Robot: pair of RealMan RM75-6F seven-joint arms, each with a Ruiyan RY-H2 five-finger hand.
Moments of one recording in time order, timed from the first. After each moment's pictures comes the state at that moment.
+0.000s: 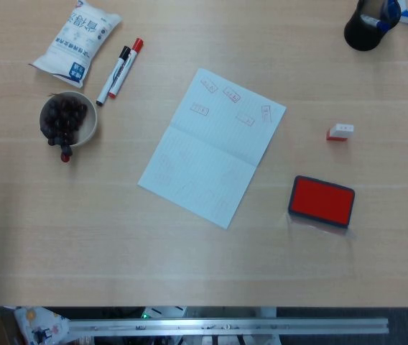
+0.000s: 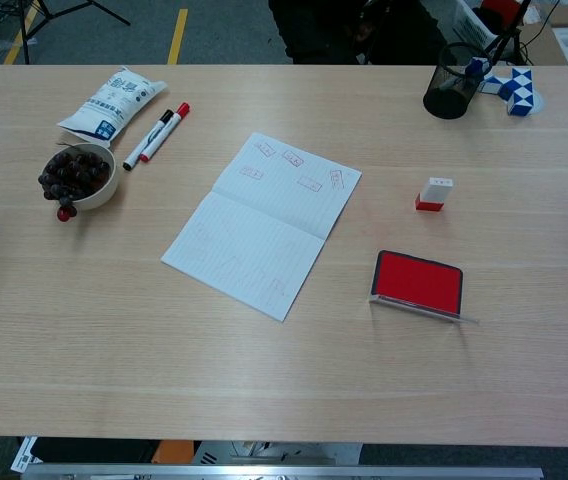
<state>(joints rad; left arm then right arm) -0.04 -1.12 -0.05 -1.78 1.43 1.54 0.29 0.15 -1.03 0.07 -1.74 -1.48 1.35 -0.21</state>
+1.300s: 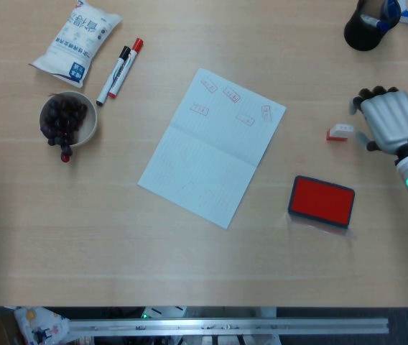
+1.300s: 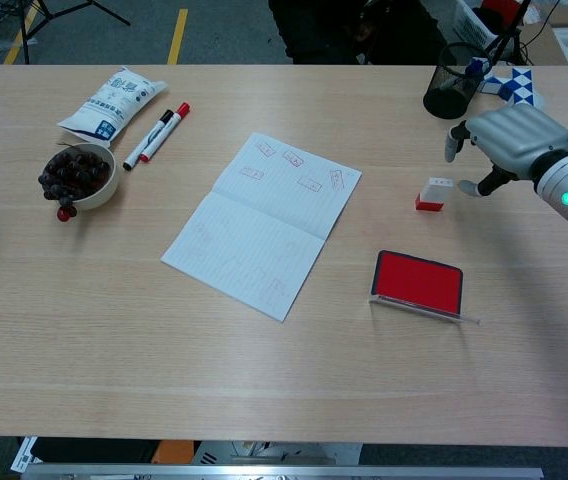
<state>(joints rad) -0.05 -1.10 -0.04 -1.75 1.40 1.48 0.24 0.56 -1.50 0.16 -1.38 -1.09 0.92 -0.56</state>
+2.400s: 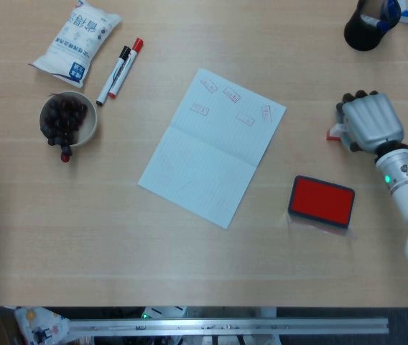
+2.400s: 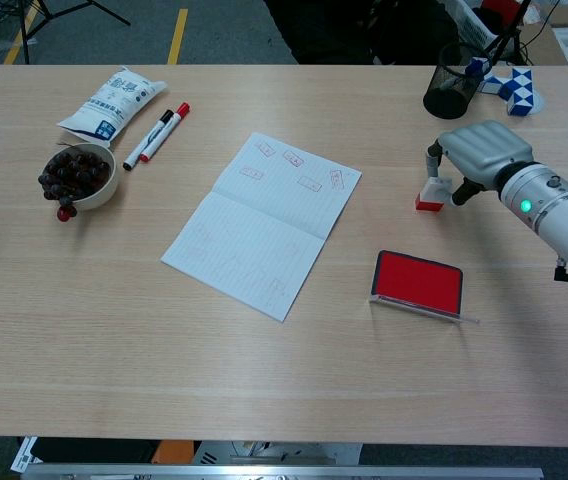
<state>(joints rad) -0.05 -1.10 -0.04 -1.73 1.39 1.47 0.22 0.64 -1.61 0.13 -1.25 -1.01 0.89 -0.57</state>
